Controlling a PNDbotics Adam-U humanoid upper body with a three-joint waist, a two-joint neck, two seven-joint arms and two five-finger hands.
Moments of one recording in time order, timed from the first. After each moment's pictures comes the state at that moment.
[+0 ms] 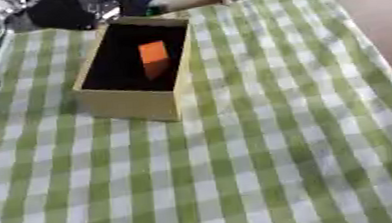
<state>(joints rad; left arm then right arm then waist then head) -0.97 0.59 -0.18 -1.65 -0.55 0.02 -0.28 -0.15 -0.35 -0.11 -1.98 0.09 -0.15 -0.15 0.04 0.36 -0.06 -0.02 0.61</state>
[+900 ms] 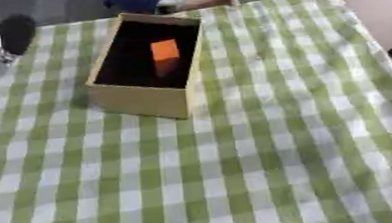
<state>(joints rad) -0.49 0.57 -0.04 -1.98 -0.24 -0.03 0.10 -0.17 -0.35 -0.11 -1.98 0.08 -0.16 -0.17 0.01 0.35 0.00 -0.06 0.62</state>
